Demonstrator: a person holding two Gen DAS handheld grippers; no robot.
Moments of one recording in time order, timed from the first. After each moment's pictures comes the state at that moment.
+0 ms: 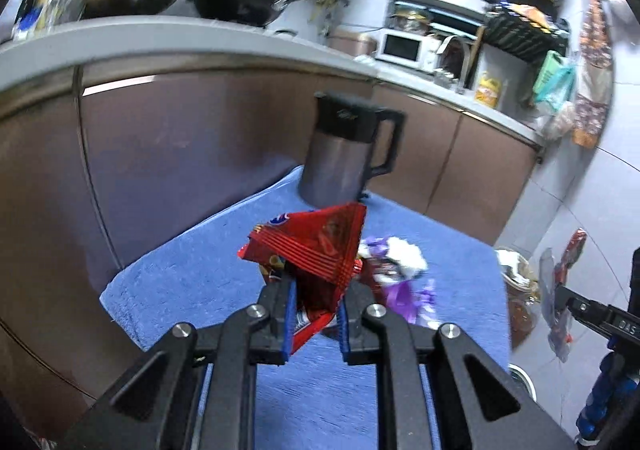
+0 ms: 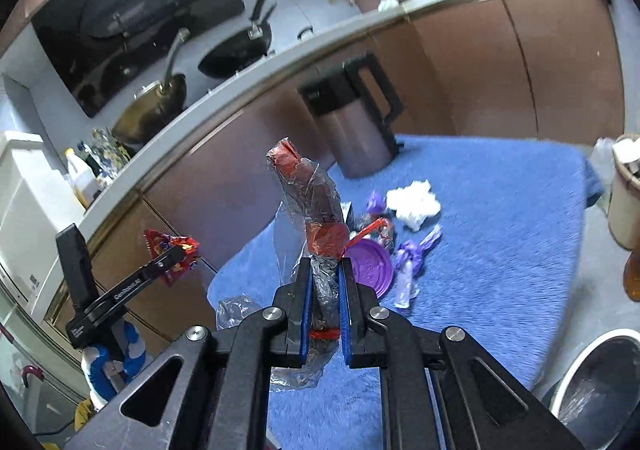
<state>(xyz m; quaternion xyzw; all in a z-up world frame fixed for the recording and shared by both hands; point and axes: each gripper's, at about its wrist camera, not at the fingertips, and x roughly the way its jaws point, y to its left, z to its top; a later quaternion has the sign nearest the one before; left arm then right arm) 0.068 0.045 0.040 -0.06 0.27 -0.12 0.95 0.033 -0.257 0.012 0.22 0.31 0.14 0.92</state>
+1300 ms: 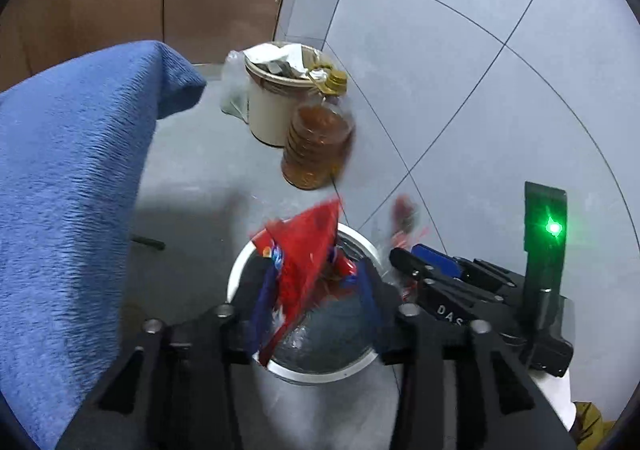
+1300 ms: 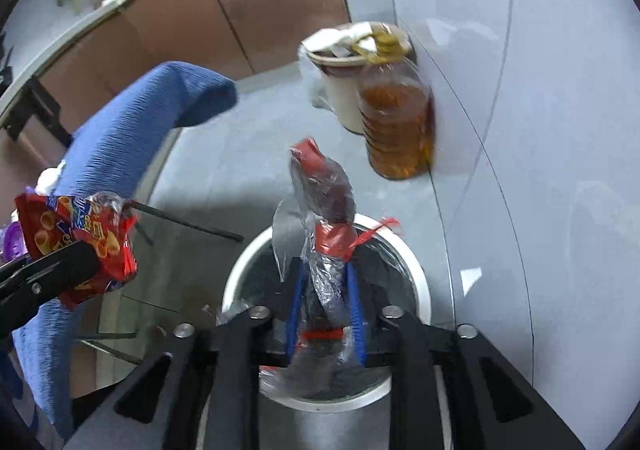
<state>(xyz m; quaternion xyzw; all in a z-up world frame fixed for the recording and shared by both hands) 0.001 -0.427 -0.123 0.11 0.48 -0.45 0.75 -0.119 -0.551 -0.179 0.26 0.44 -0.24 0.83</state>
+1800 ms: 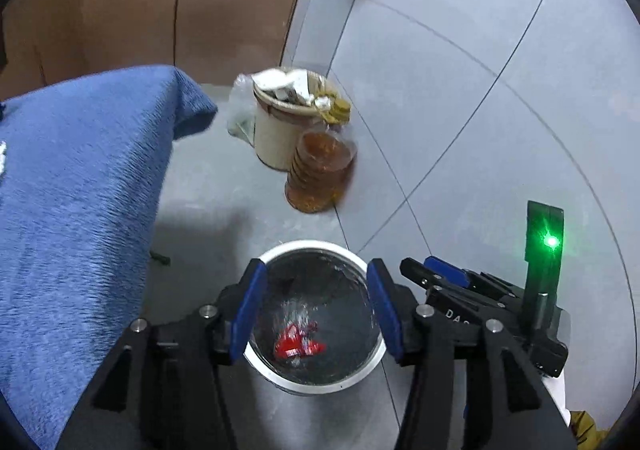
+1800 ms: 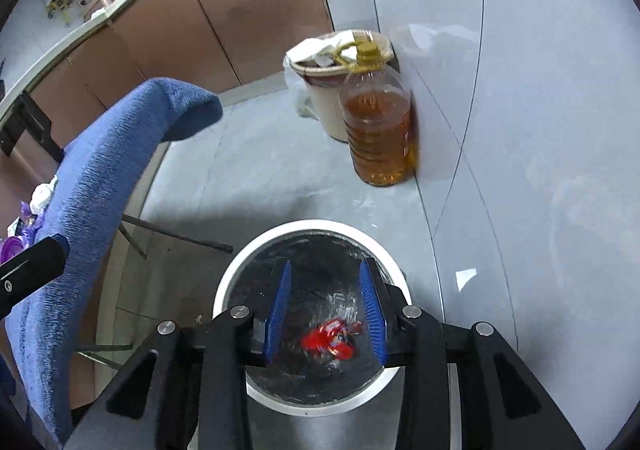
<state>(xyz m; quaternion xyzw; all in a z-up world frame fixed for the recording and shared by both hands) 0.002 -0.402 -0.089 0.08 0.44 -0.44 0.78 -0.120 -0.567 -0.168 0.26 0.42 -0.25 0.83</state>
